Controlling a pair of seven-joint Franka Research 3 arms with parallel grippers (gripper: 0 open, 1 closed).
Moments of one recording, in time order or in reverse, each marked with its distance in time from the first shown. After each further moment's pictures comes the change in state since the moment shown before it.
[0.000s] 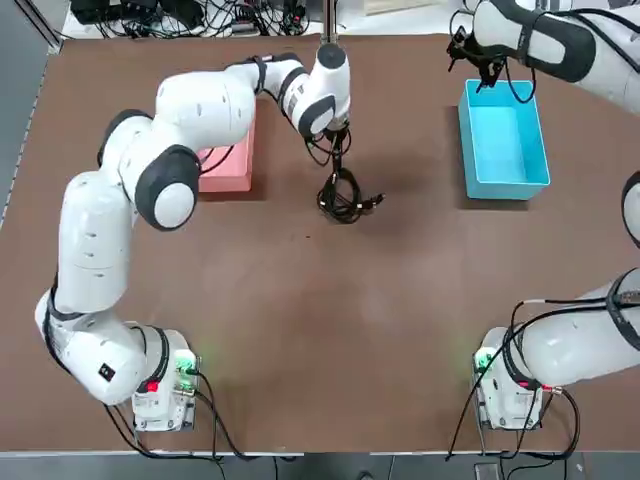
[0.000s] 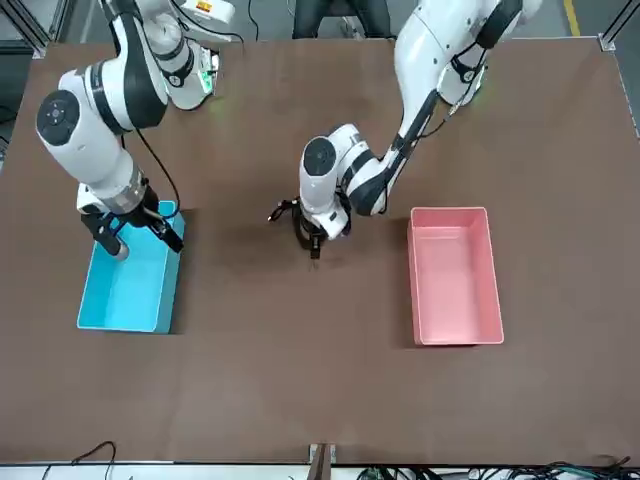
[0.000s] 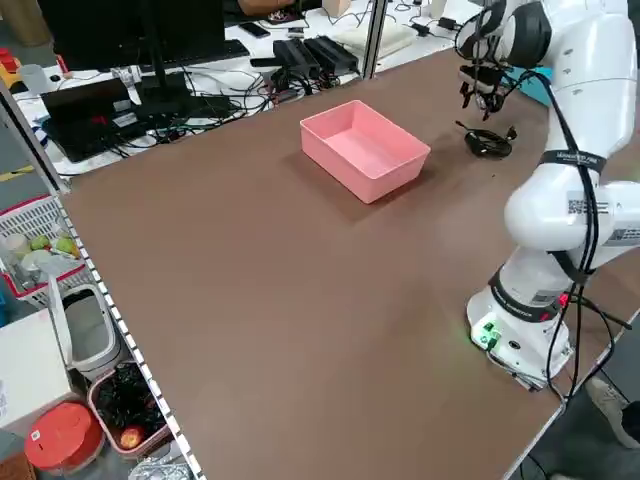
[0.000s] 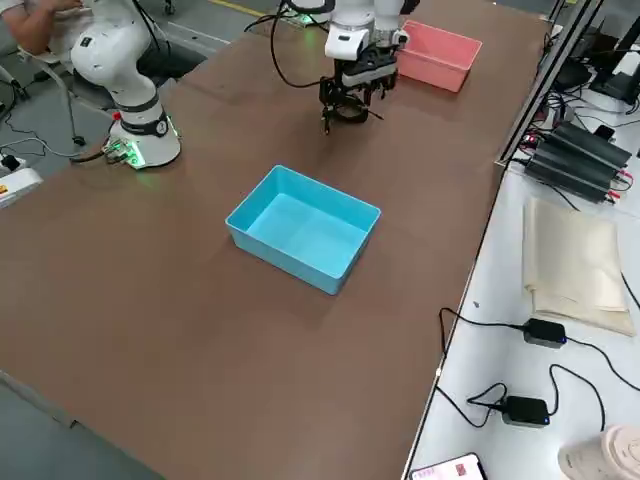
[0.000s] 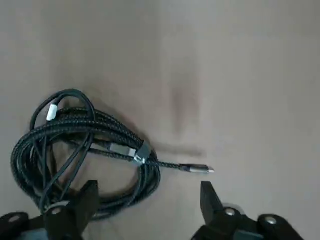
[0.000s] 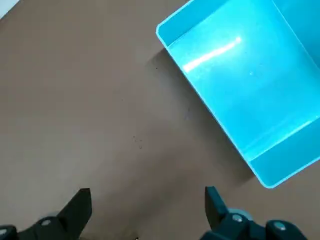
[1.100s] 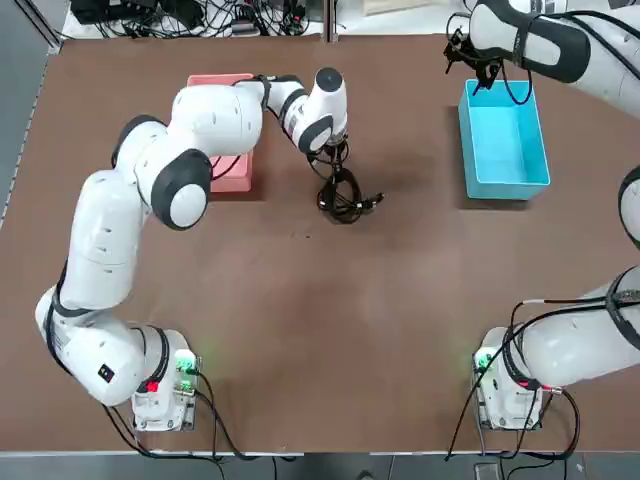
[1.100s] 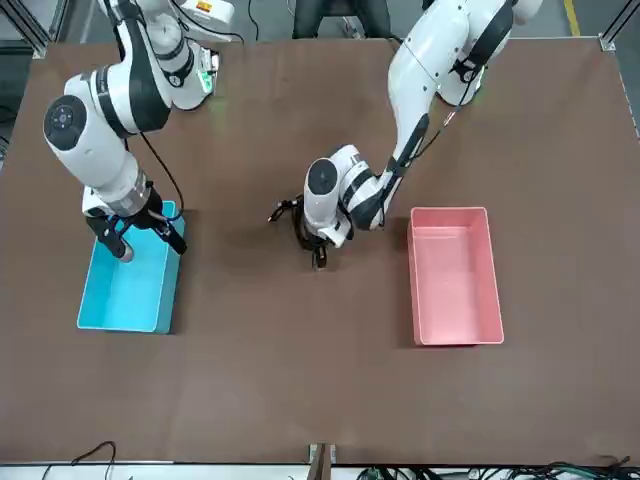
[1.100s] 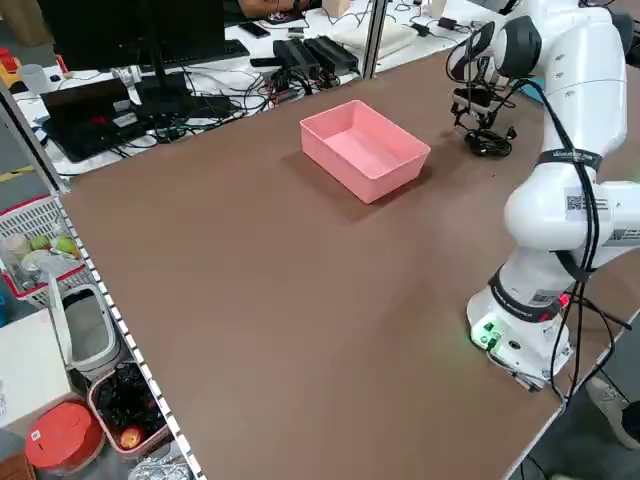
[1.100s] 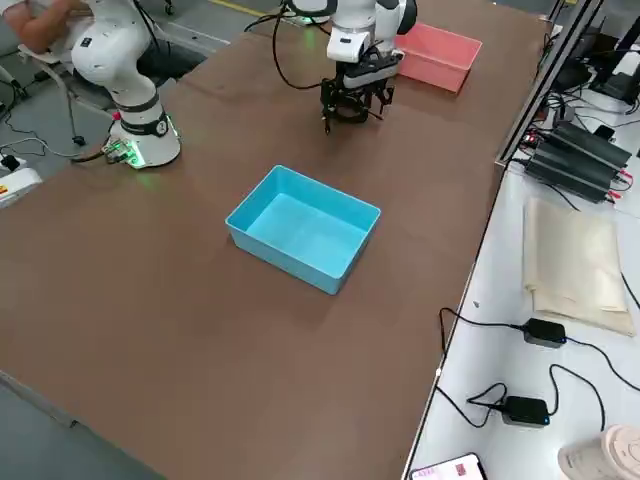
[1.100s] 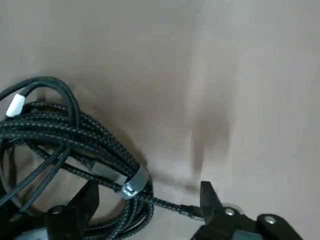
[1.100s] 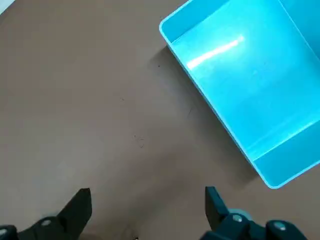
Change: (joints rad) left arm -0.016 0.078 0.033 -0.002 0.008 0.094 -0.175; right arm 0.010 0.011 0.000 0.000 0.000 0.010 0.003
